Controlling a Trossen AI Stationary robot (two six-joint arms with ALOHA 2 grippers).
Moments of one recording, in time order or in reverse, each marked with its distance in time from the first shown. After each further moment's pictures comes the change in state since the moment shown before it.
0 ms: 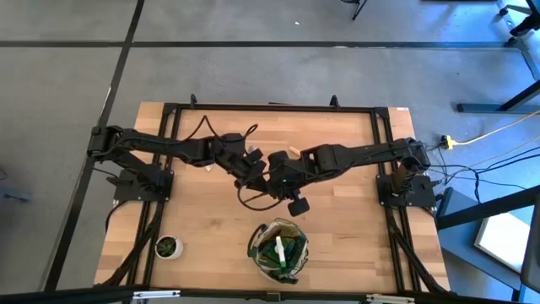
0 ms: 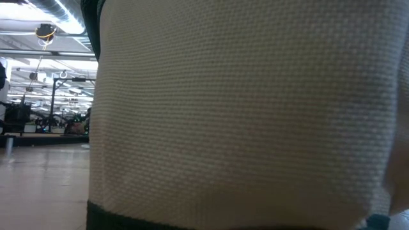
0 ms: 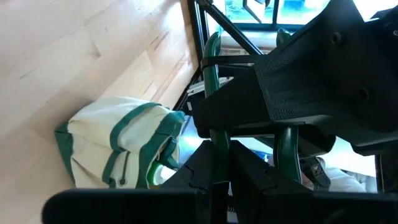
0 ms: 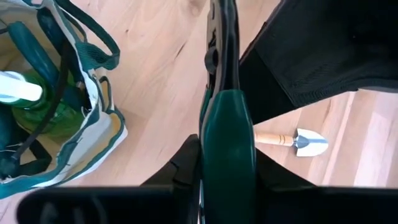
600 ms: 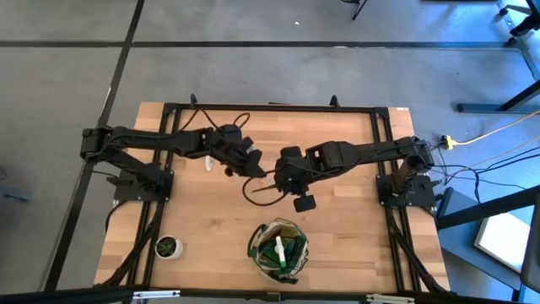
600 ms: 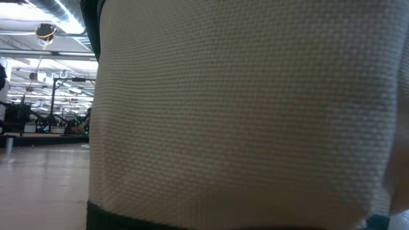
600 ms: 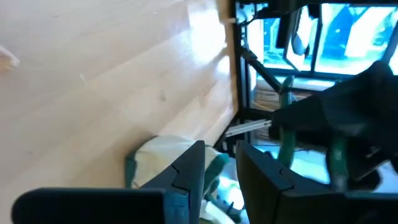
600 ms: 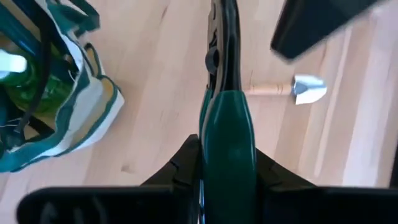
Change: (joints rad) left arm 0.093 -0.077 0.001 -0.254 -0.138 0.072; right arm -0.007 -0.035 -0.002 -0.138 0.065 0.146
